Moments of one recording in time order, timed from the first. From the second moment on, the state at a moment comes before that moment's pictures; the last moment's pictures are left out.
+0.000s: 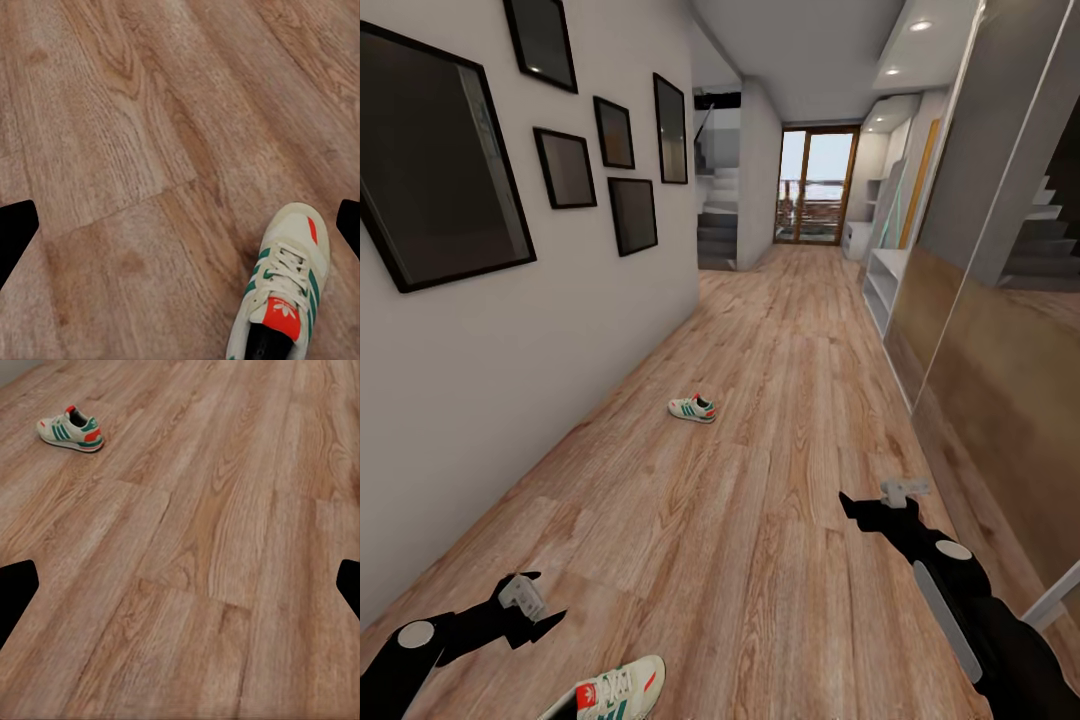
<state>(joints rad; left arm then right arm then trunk) -0.41 0.33 0.19 -0.68 -0.39 -0.20 -0.79 -0.37 -0.22 0.06 -1.33 -0.21 0.42 0.03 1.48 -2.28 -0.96</state>
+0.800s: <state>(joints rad) -0.41 0.32 0.18 -0.68 -0.40 -0.22 -0.79 -0.37 -0.25 0.06 -1.33 -0.20 0.43 0.03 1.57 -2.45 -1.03</state>
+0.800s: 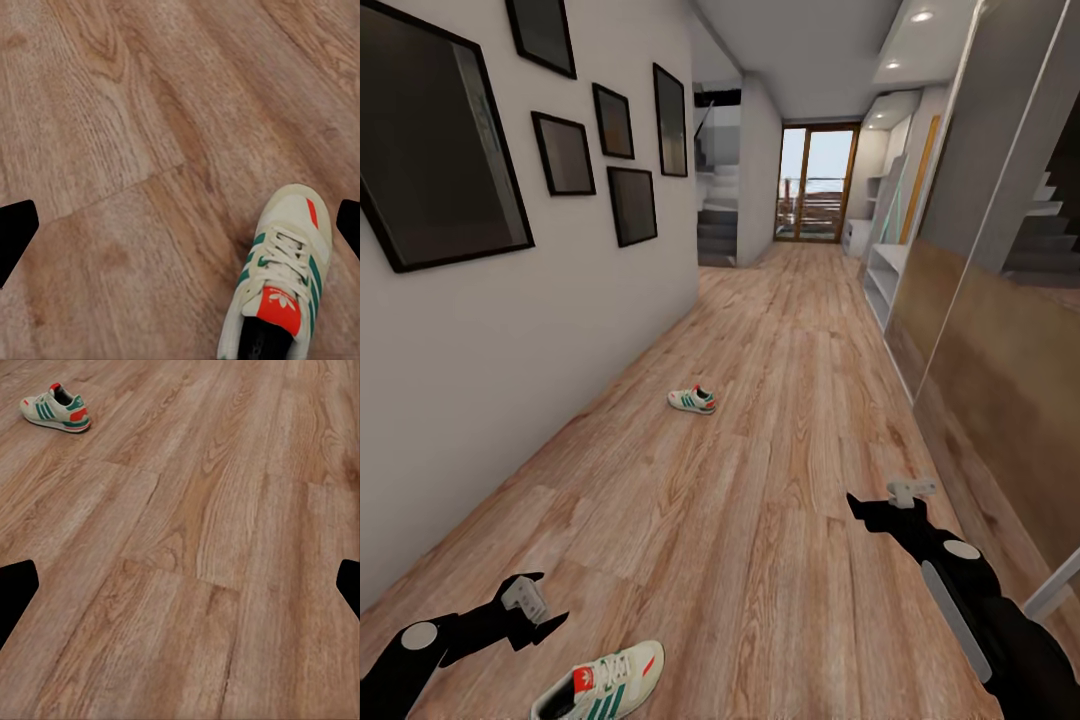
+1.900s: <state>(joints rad) -0.41 0.35 0.18 -0.68 -0.52 -0.27 -0.97 -0.37 -0.25 0.06 -1.33 -0.20 0.43 0.03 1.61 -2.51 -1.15</state>
